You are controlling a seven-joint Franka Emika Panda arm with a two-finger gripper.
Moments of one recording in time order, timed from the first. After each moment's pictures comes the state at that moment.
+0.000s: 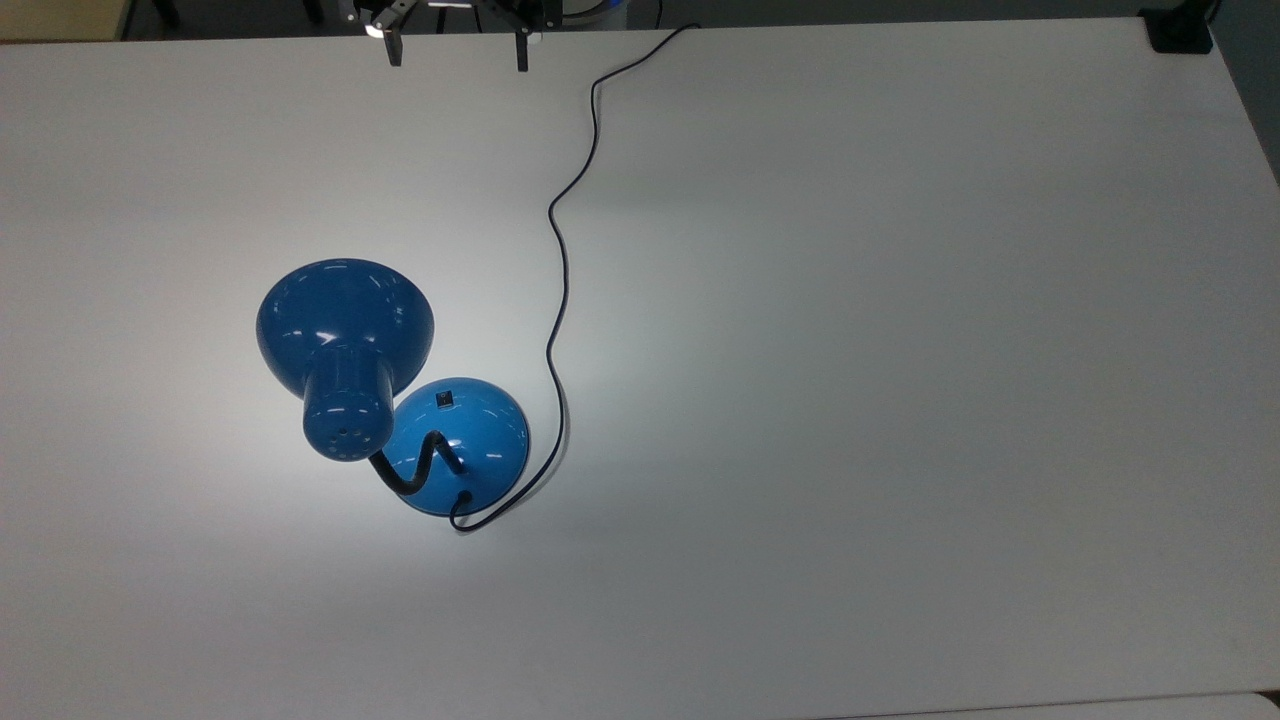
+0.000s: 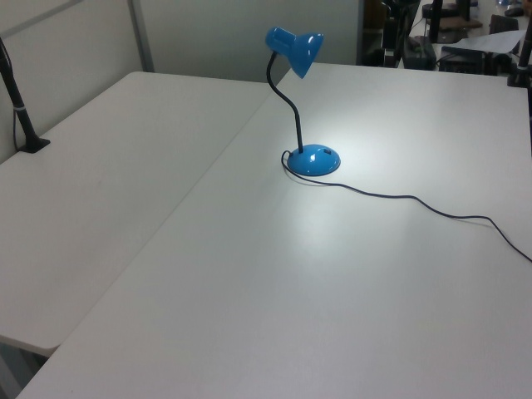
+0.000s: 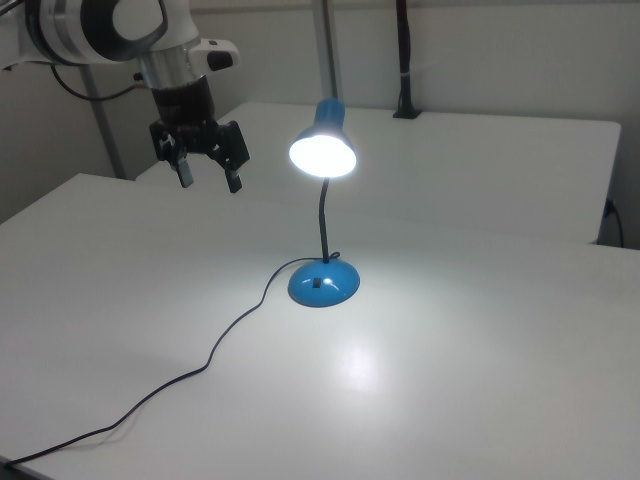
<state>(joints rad) -0.10 0.03 0.09 -1.58 -0.07 1.64 -0.05</state>
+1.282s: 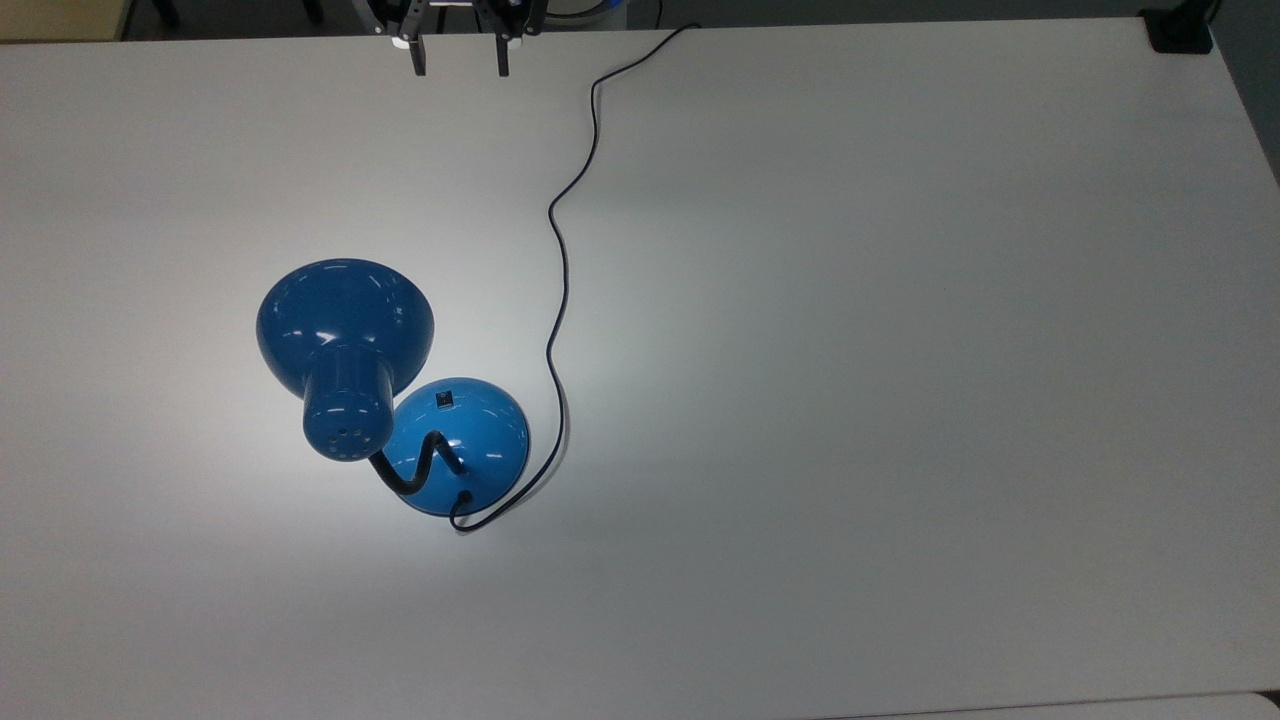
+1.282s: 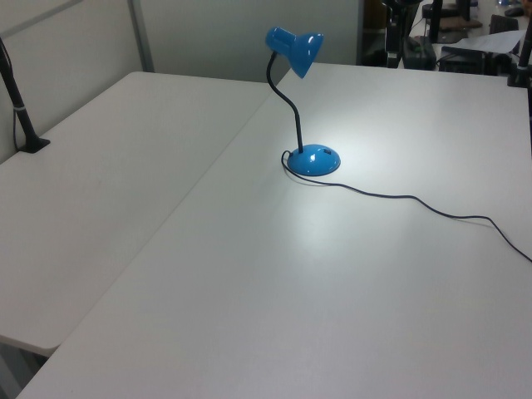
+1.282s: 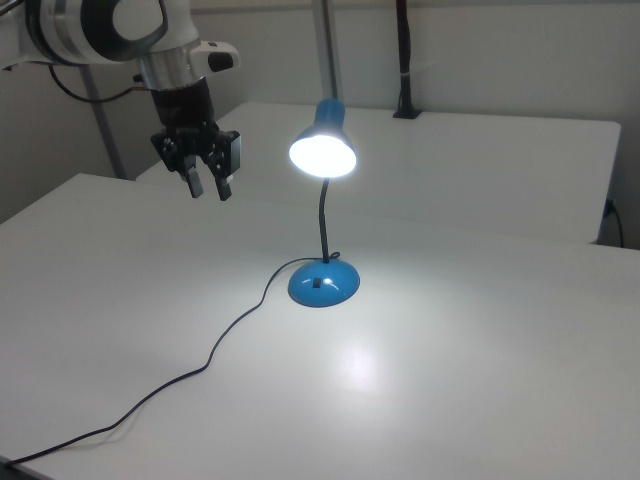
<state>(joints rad) -0.10 0.03 0.09 -1.58 -0.07 1.62 -0.10</state>
